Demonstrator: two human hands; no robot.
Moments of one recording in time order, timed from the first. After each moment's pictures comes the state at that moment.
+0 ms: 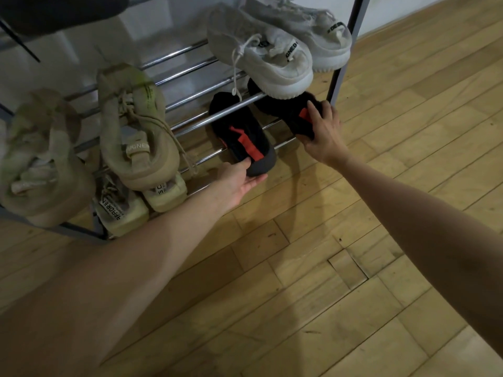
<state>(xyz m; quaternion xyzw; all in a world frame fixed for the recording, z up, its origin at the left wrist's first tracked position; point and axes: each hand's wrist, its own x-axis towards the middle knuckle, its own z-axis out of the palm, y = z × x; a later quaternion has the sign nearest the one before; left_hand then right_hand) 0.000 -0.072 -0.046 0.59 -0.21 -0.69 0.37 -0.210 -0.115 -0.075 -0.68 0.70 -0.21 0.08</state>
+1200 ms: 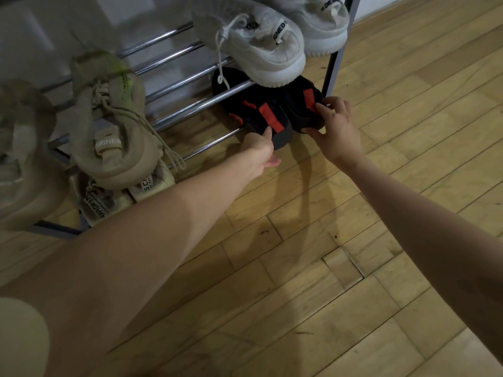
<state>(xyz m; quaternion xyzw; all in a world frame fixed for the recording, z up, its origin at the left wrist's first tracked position) -0.070 -0.108 -0.048 0.68 -0.37 -0.57 0.27 -0.233 -0.096 -0.082 -0.67 0.70 -0.25 0.01</state>
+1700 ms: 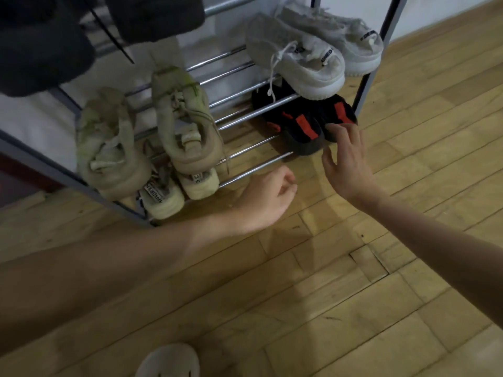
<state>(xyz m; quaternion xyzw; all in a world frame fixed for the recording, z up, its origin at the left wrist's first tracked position) 0.029 0.015 0.012 0.52 -0.77 -0.34 0.14 -0.161 -0.021 -0.042 -0.70 0.62 -0.35 0.00</state>
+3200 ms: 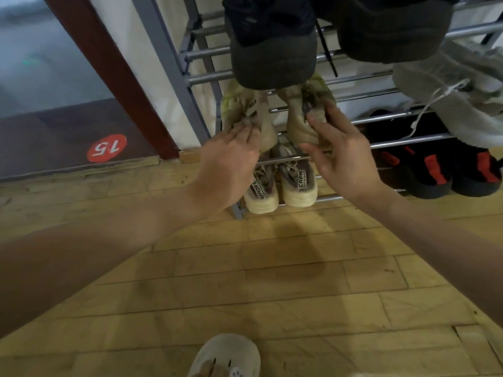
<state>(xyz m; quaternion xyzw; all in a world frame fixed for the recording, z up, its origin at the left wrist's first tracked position) 0.233 0.021 0.089 0.63 -0.74 0.22 0.07 0.039 -0.056 0.041 -0.83 0.38 -0.39 0.07</state>
